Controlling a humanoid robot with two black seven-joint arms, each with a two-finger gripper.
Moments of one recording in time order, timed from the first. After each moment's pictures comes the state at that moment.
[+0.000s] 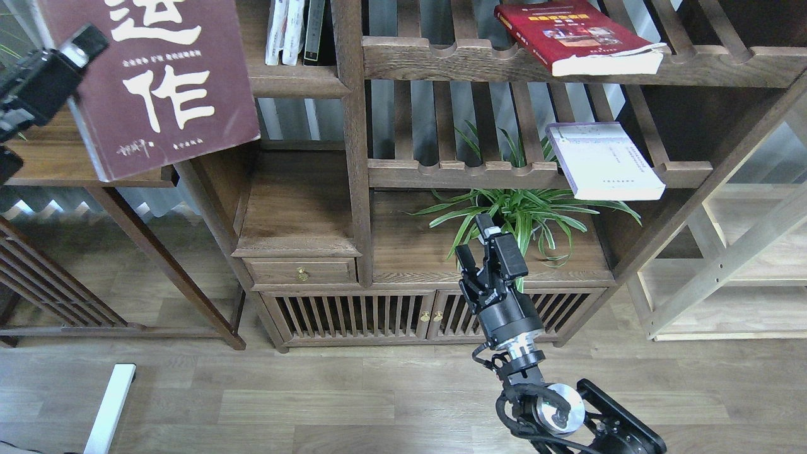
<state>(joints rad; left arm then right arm) -0.23 0.49 -1.76 -1.61 0.19 -0.49 0.40 0.06 0.02 0.94 1.15 0.37 0.58 0.19</state>
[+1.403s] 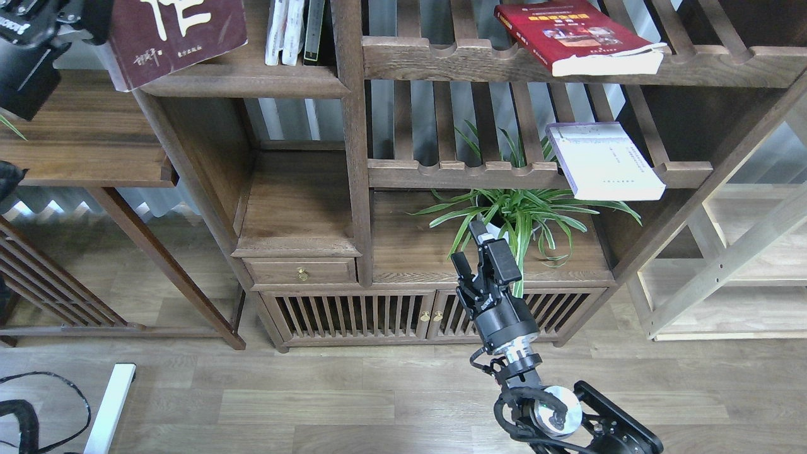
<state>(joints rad) -0.54 0.26 -1.69 -1.48 0.79 -0.49 0.23 0.07 0.02 0.92 1.12 0.37 0.58 0.19</state>
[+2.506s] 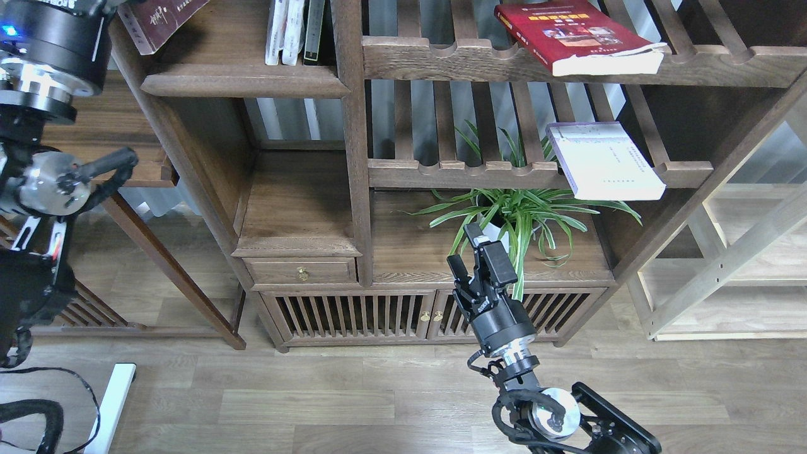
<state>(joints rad) -0.62 0.24 -1.37 -1.42 0.92 0.13 -0.11 0.07 0.01 0.90 1.12 0.37 0.58 0.19</state>
